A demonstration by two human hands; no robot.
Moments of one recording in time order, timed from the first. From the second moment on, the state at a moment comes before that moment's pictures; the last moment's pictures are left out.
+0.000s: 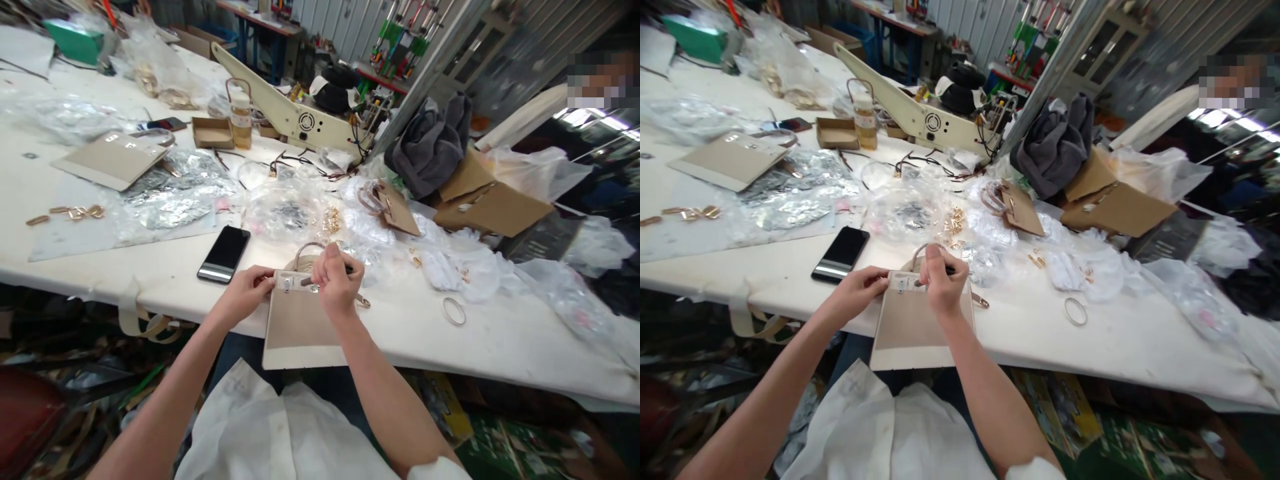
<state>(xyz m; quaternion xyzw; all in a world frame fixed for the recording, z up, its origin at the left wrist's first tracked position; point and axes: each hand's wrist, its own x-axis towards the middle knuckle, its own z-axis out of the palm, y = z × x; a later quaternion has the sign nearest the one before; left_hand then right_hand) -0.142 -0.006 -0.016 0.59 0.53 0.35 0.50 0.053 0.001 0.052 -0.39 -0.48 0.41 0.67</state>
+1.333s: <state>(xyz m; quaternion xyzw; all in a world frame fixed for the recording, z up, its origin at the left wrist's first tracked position) -0.123 -0.001 -0.005 0.57 0.58 0.36 0.45 0.022 0.015 0.043 -0.36 -0.47 0.48 0.65</state>
